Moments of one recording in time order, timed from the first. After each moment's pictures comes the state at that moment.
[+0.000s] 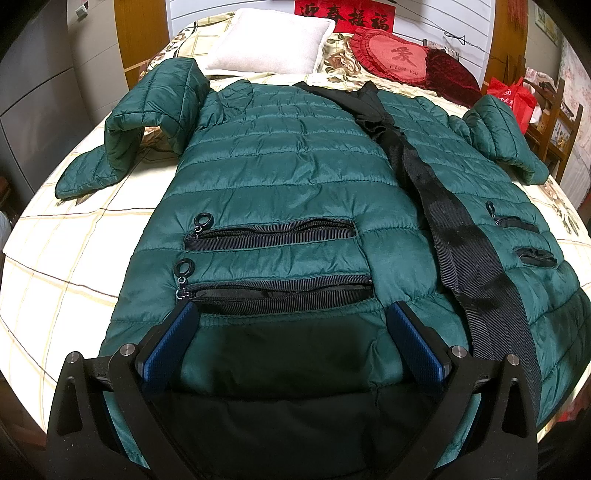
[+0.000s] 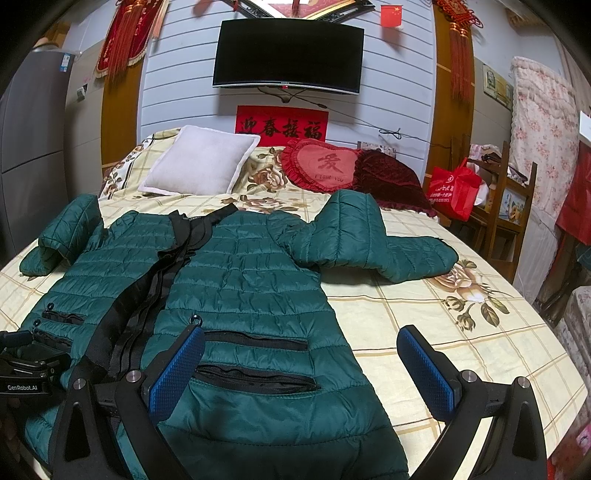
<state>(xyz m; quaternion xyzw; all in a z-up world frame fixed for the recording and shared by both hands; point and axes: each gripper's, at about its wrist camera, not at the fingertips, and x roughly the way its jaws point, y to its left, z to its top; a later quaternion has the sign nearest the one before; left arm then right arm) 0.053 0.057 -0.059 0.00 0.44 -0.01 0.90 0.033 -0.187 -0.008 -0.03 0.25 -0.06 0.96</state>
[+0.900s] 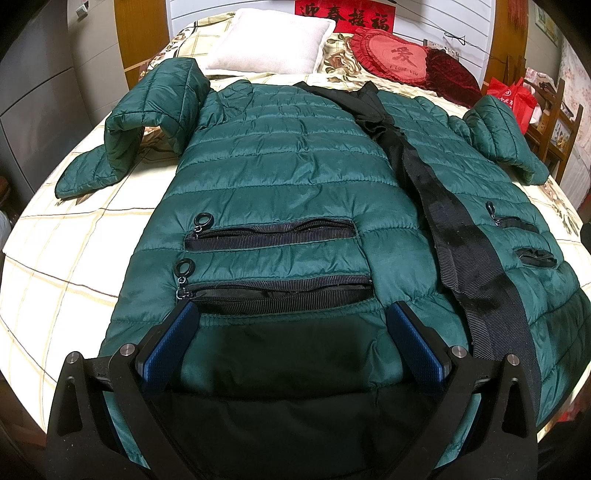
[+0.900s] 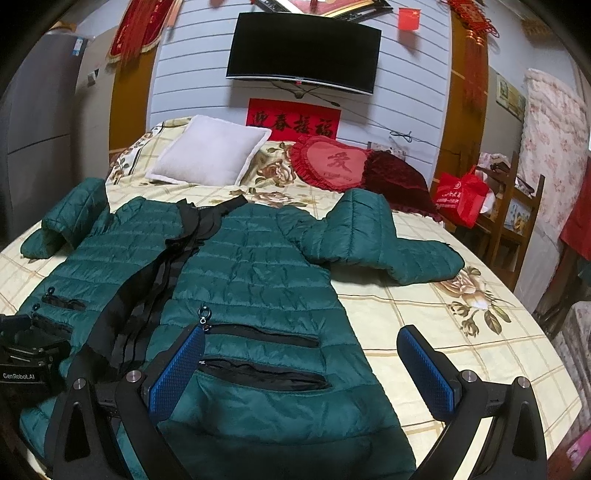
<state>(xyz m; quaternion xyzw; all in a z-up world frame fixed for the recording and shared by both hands) 0.053 0.056 -0.059 0.00 0.44 -0.01 0.90 0.035 -0.172 -0.013 -0.06 0.26 -0.05 0.96</state>
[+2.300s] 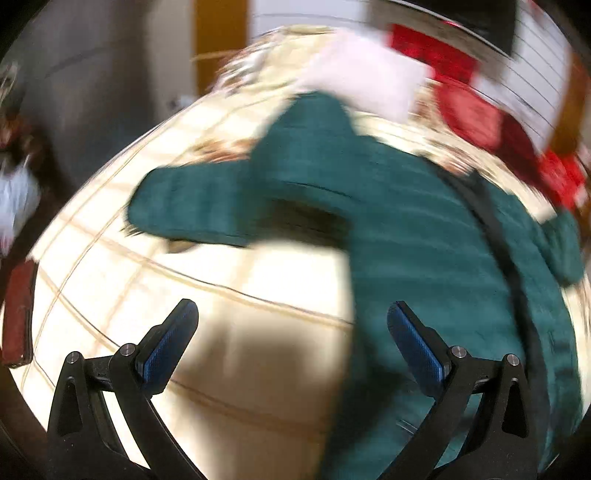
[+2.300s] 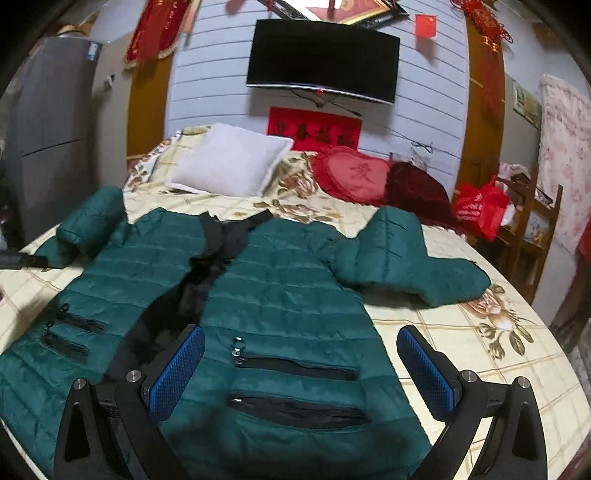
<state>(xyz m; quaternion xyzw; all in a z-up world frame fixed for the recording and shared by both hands) 0.138 0.246 -0.018 -0.10 0.42 0.09 0.90 0.058 -0.147 -0.006 -0.07 0.25 -0.01 0.97</state>
